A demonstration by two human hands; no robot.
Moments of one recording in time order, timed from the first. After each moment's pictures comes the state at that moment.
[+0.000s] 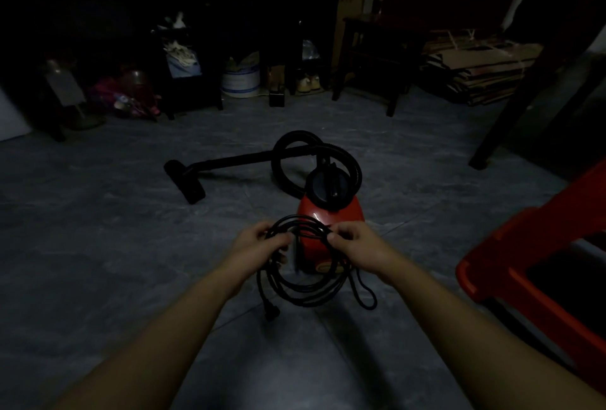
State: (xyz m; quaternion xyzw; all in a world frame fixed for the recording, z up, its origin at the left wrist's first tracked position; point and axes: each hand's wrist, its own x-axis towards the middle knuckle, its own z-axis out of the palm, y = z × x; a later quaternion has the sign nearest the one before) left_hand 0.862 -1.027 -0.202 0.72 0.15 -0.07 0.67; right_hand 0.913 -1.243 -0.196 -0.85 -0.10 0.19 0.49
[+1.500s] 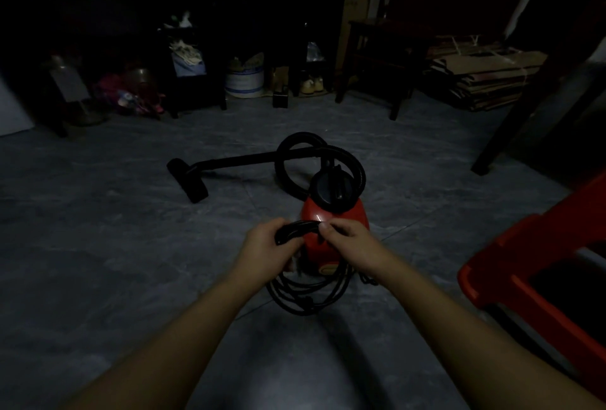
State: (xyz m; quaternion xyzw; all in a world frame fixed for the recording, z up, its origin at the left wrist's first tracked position) left_hand 0.853 -1.038 -0.191 0.81 0.05 0.04 0.59; right_hand 0.903 -1.220 -0.179 -0.83 -0.15 0.15 0.51
